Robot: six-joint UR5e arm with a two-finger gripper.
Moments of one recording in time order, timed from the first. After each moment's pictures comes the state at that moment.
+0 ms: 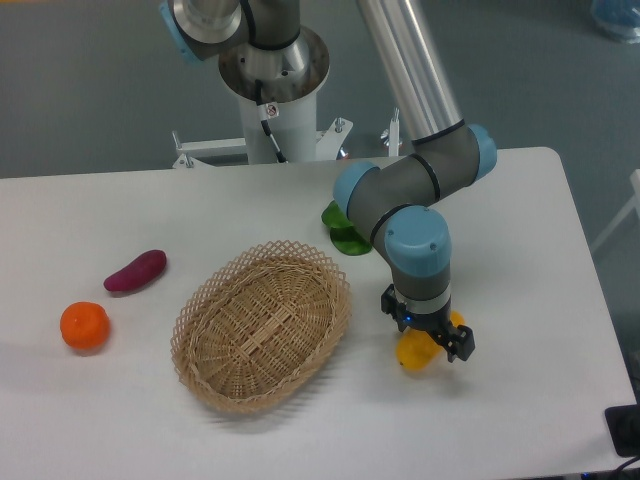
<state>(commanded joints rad) 2.51 -2.14 -1.65 -0.71 1.68 1.23</state>
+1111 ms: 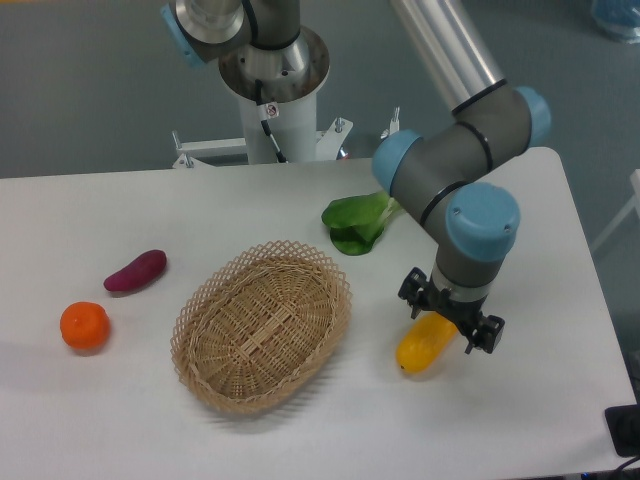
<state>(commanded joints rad) 2.59 -2.07 -1.46 -1.10 1.53 1.34</state>
